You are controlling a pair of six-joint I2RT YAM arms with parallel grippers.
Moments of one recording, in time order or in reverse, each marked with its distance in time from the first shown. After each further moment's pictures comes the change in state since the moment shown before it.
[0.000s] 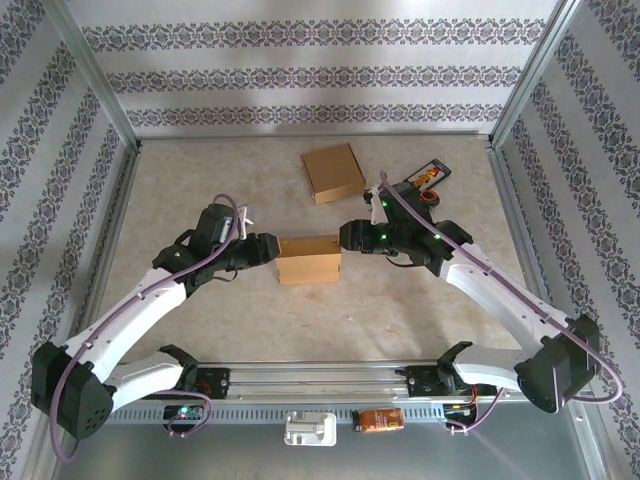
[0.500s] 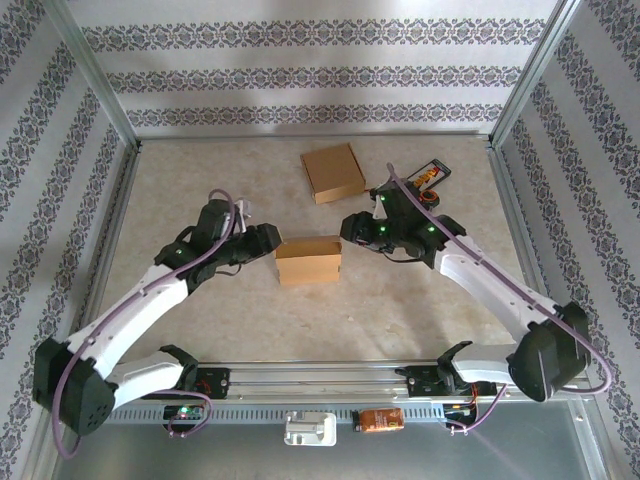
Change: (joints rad) left arm 0.000 0.062 0.030 0.056 -0.030 -0.132; right arm -0.043 0.092 0.001 0.040 -0.026 0.181
